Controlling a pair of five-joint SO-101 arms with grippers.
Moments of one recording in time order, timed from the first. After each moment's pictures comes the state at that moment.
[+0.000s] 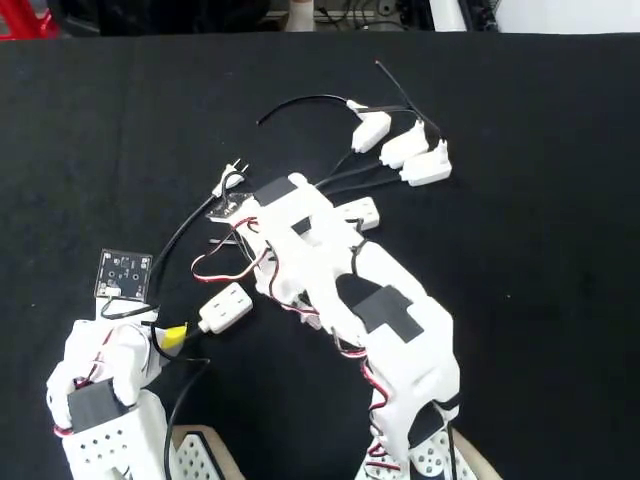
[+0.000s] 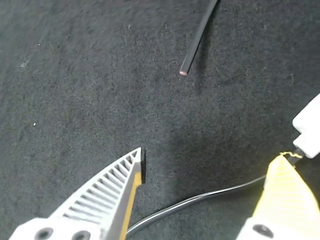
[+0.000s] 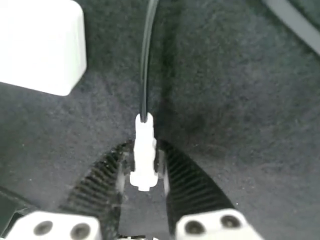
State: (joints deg) left arm -26.5 -104.0 92.6 73.2 -28.9; right arm -34.5 24.9 5.3 85.5 15.6
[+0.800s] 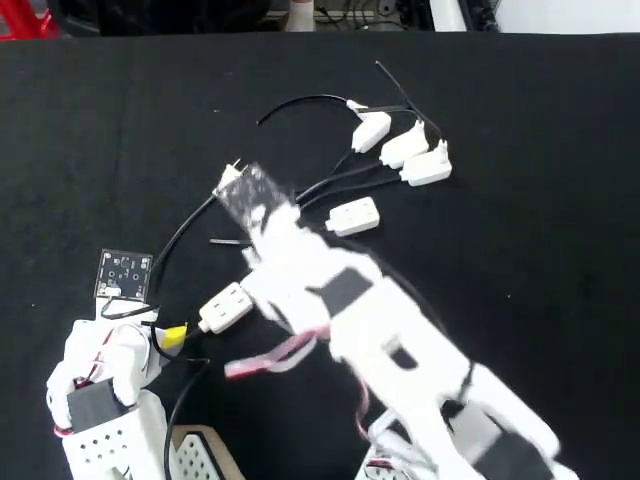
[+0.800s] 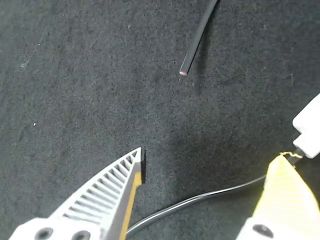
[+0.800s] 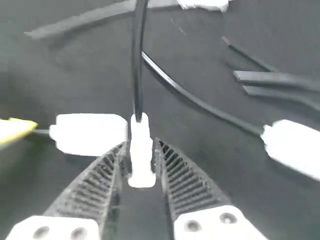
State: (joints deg) left arm -26.5 -104.0 92.6 73.2 -28.9; right arm -41.4 -33.6 53.8 40.8 0.7
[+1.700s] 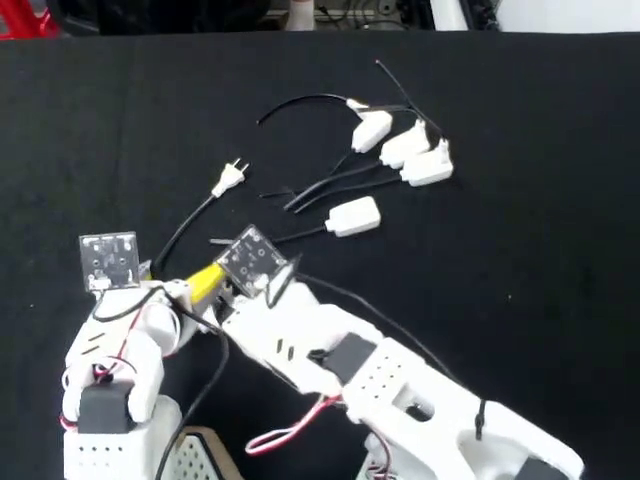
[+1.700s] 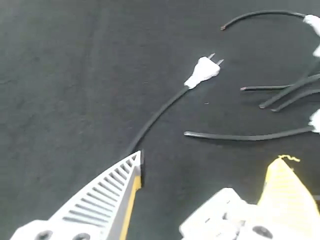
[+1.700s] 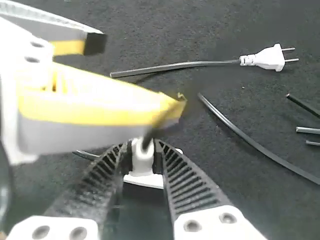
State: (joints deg) left arm -5.5 -104.0 85.8 59.9 3.3; right arm -50.5 -44.7 75.1 15.5 -2.9
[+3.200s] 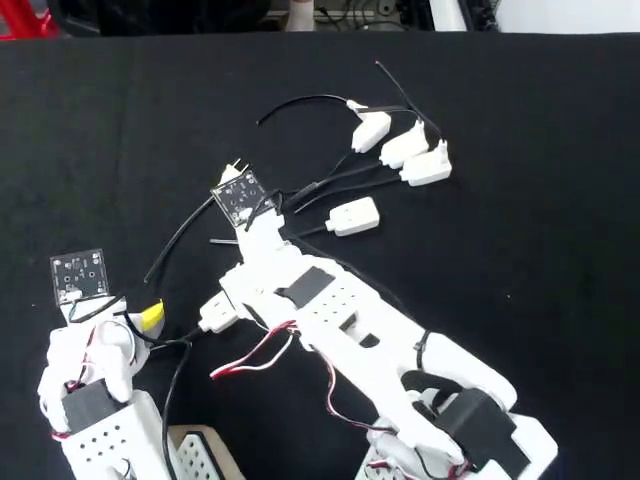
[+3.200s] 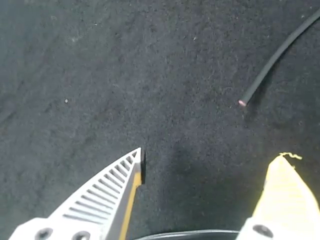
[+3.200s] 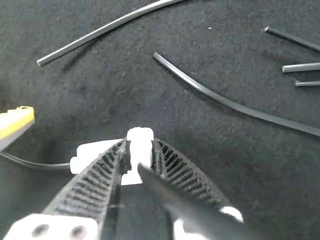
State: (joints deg) left arm -34.0 -104.0 95.9 64.8 -17.4; right arm -43.8 -15.5 50.0 32.6 -13.0
